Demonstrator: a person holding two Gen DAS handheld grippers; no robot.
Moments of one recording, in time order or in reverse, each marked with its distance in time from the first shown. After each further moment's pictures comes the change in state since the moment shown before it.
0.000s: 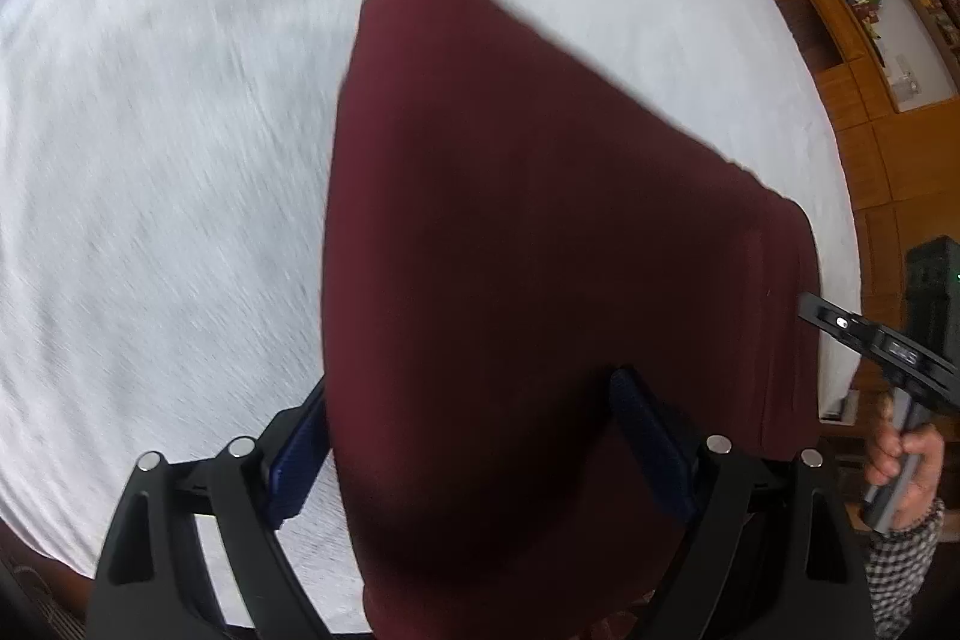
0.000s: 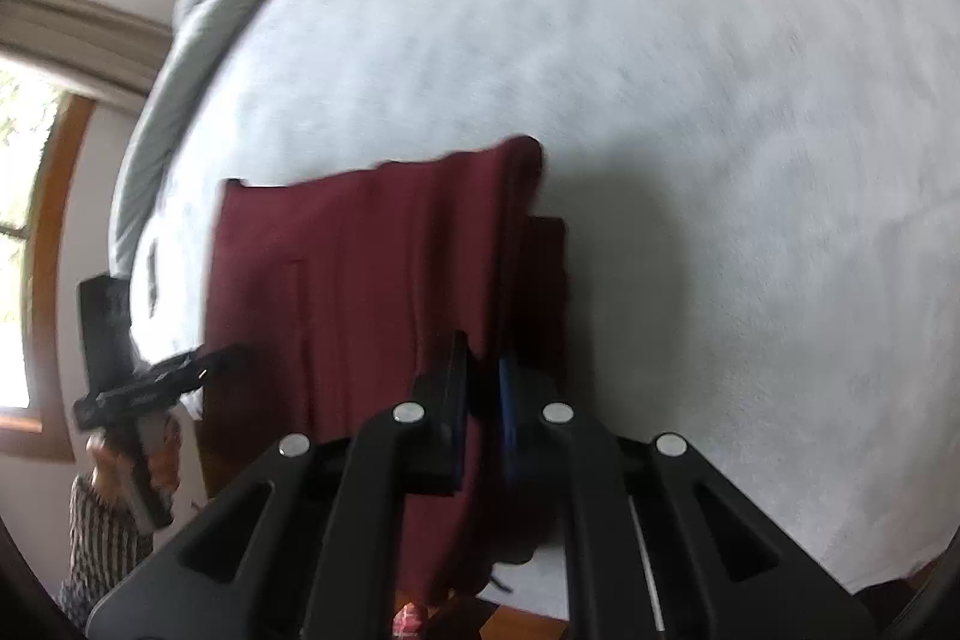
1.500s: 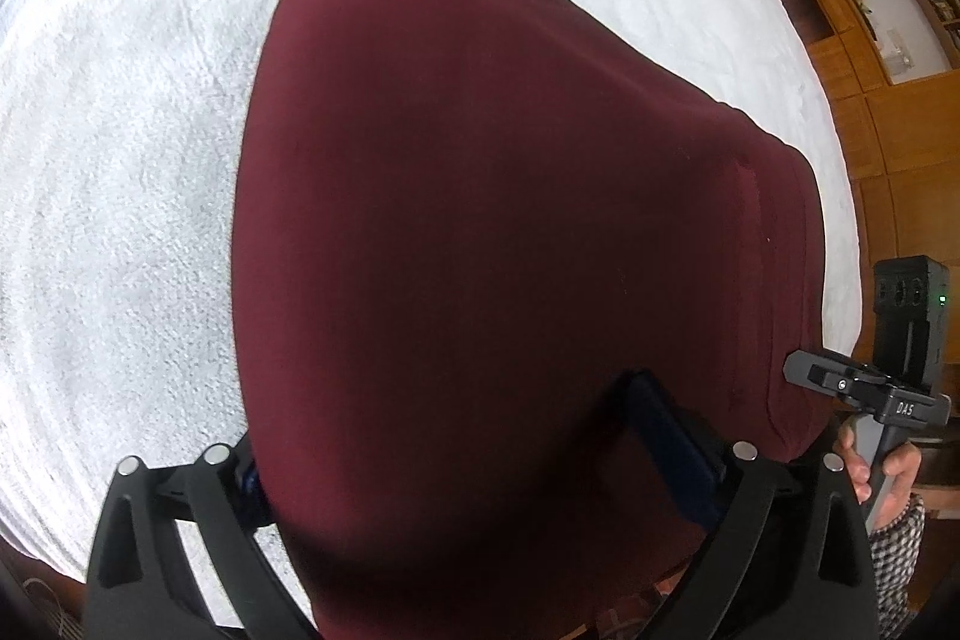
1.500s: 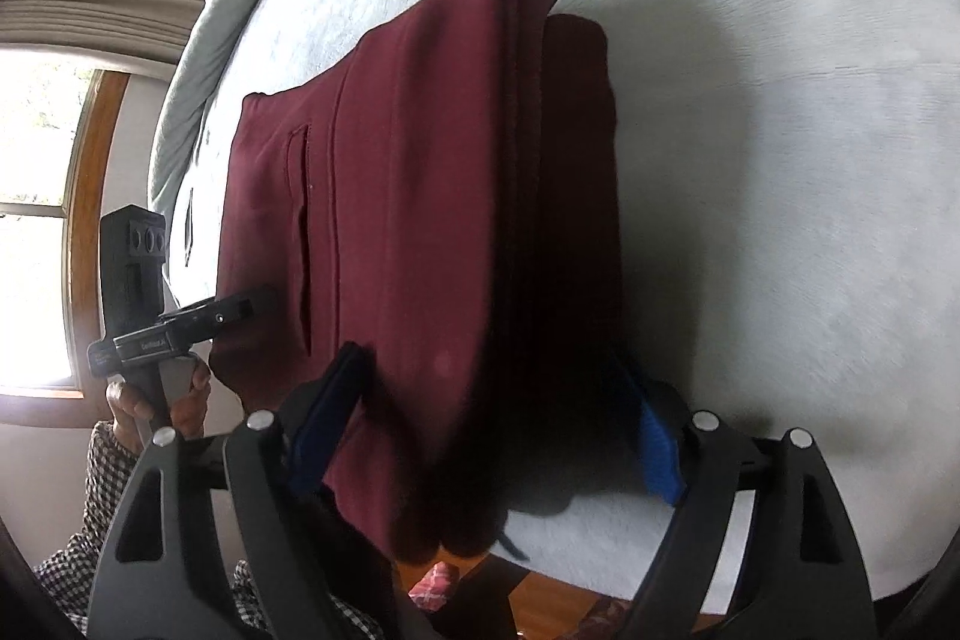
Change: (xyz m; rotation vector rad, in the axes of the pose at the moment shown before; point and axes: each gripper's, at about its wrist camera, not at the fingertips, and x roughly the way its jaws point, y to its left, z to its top) left arm 0.011 -0.024 -0.012 0.039 0.040 -0.005; right arm 0.029 0.011 -0.046 0.006 0.104 0.156
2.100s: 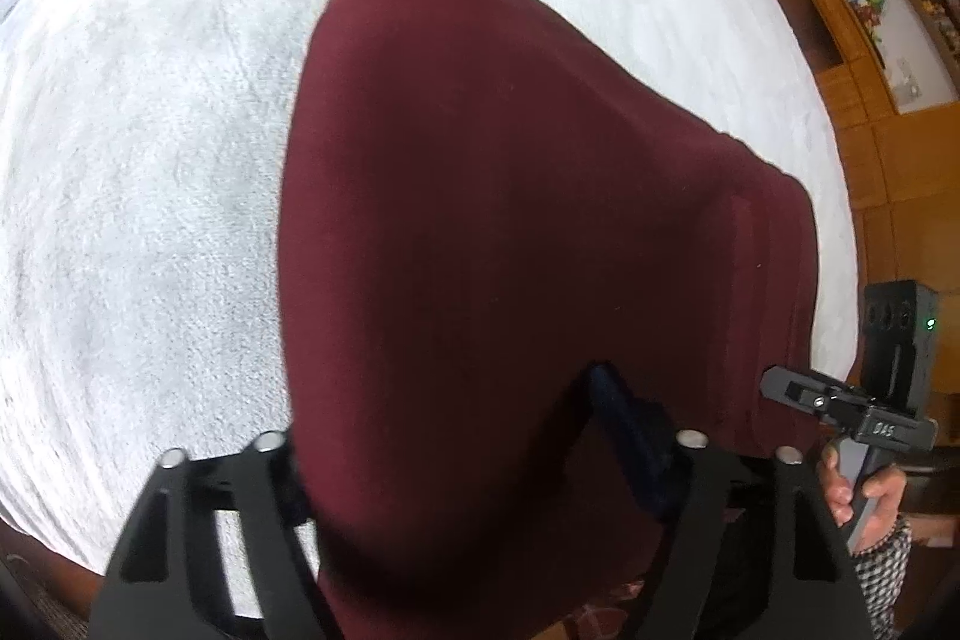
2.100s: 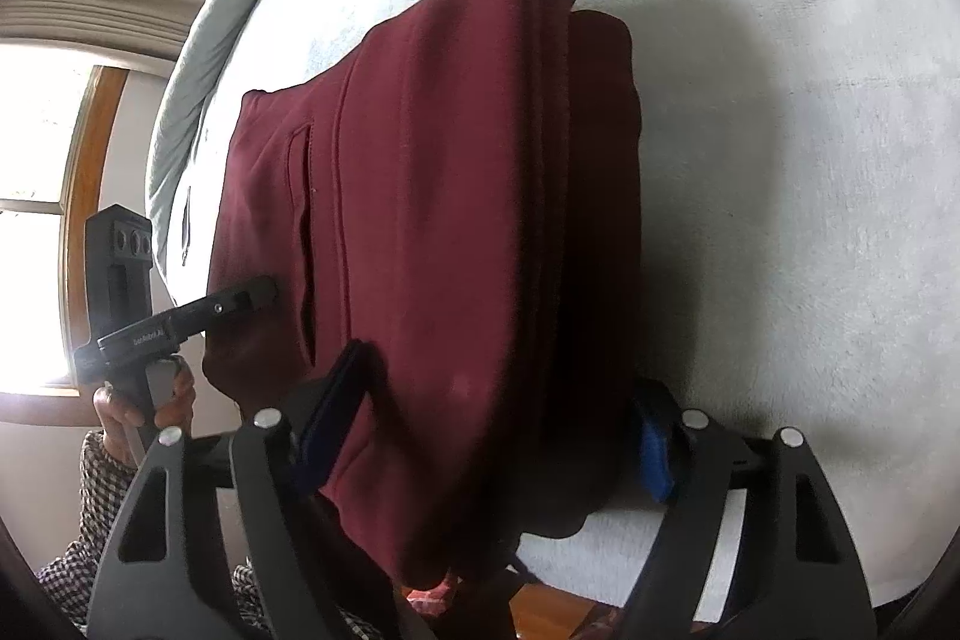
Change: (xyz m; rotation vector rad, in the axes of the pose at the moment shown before) left arm -0.001 -0.003 0.027 -0.055 -0.043 -0.002; right arm 0.003 0.004 0.000 -0.014 -0.004 -0.014
